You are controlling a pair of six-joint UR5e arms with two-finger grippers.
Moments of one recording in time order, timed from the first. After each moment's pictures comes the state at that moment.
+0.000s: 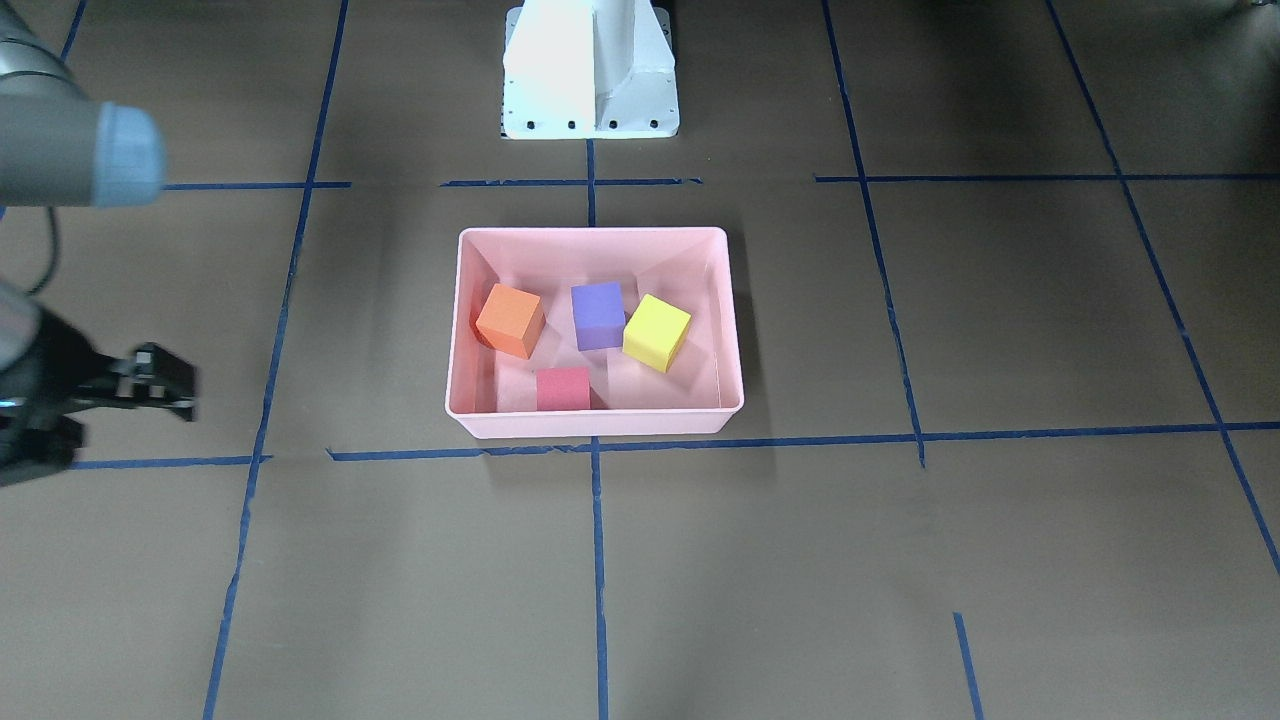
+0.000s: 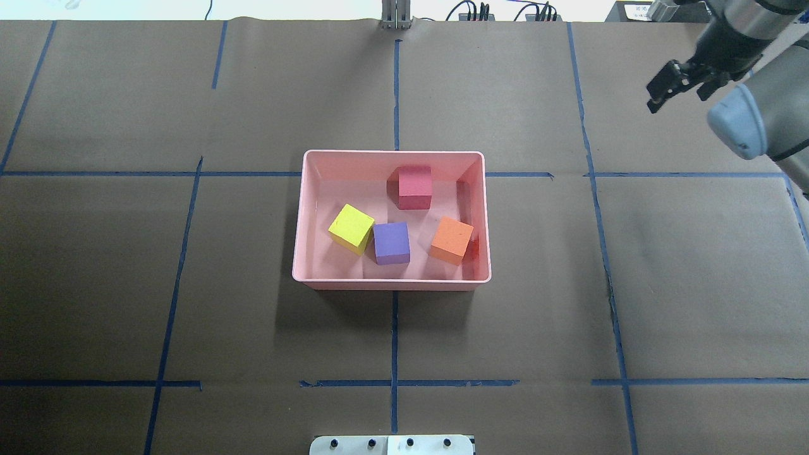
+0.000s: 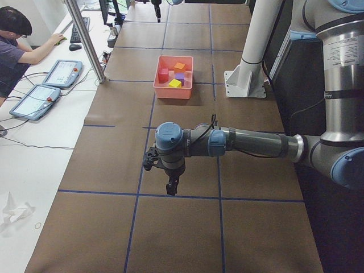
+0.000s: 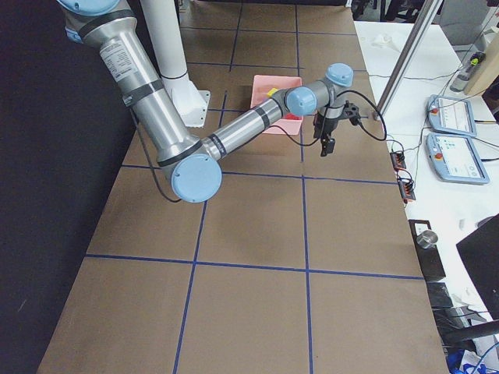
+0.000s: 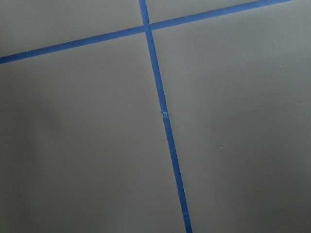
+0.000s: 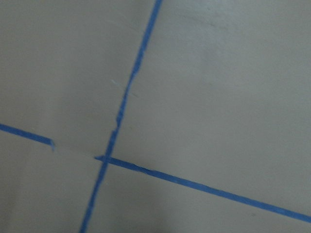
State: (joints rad) left arm -1.54 -1.41 -1.84 -1.44 -2.34 0.21; right arm 1.22 -1.20 1.67 -1.71 2.27 0.18
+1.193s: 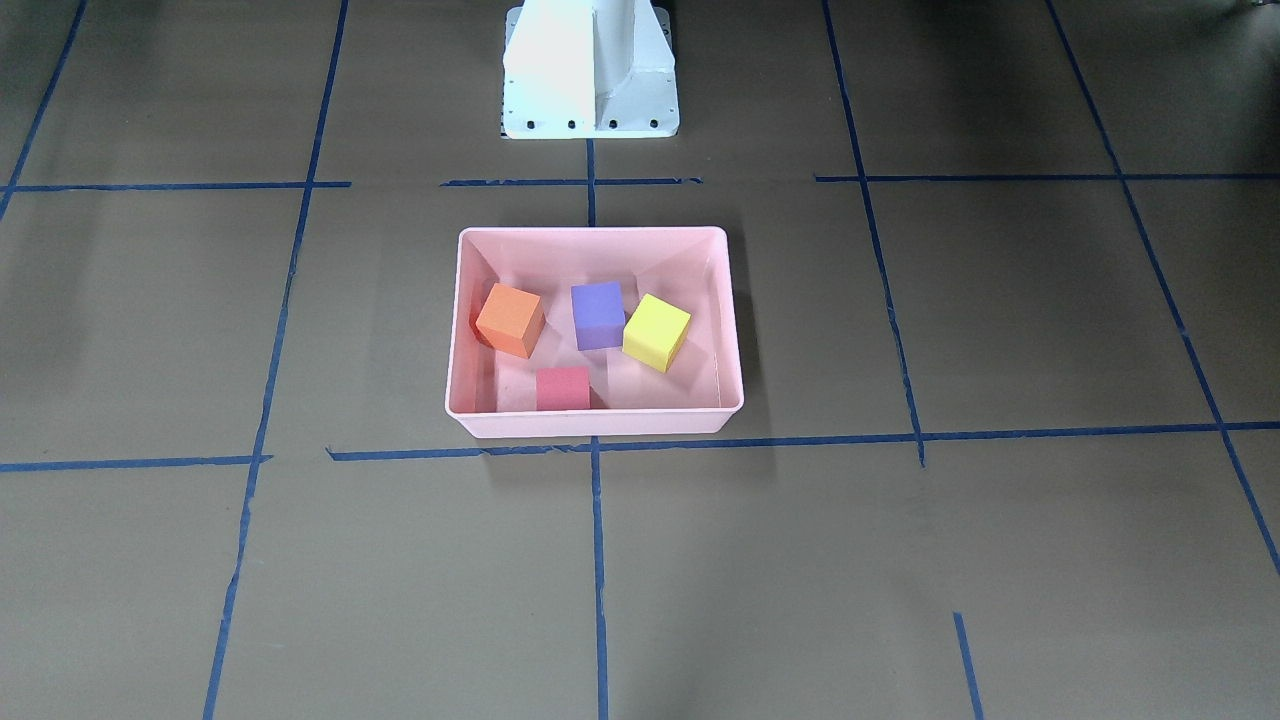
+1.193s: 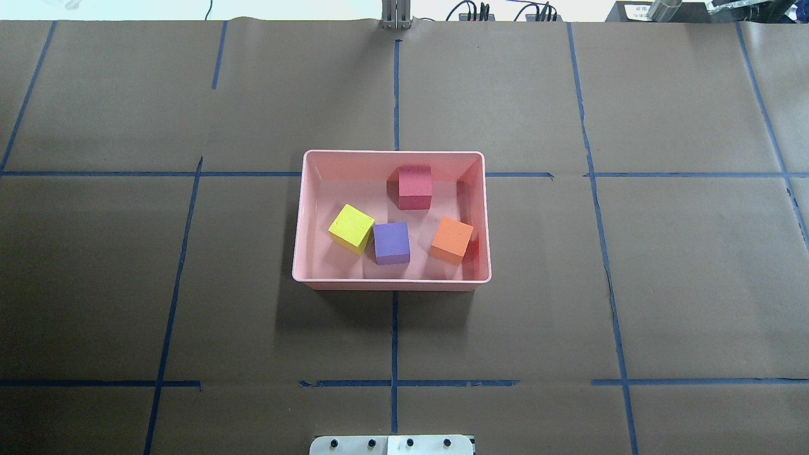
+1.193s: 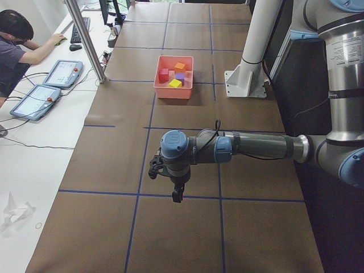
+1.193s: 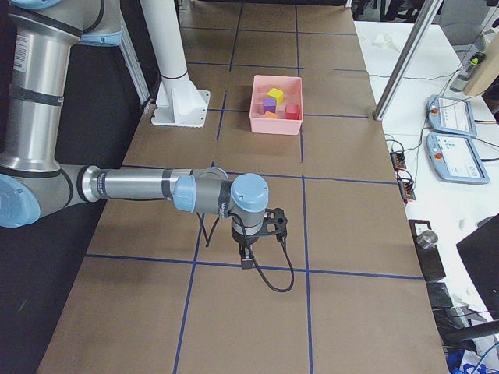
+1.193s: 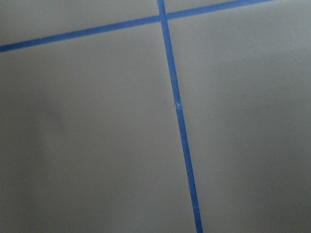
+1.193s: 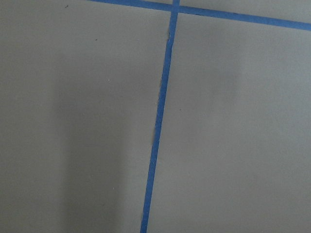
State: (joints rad) left arm -1.55 -1.36 -1.82 -1.46 -2.33 0.21; right arm 1.58 -1.82 1.86 -1.70 2.34 -0.19
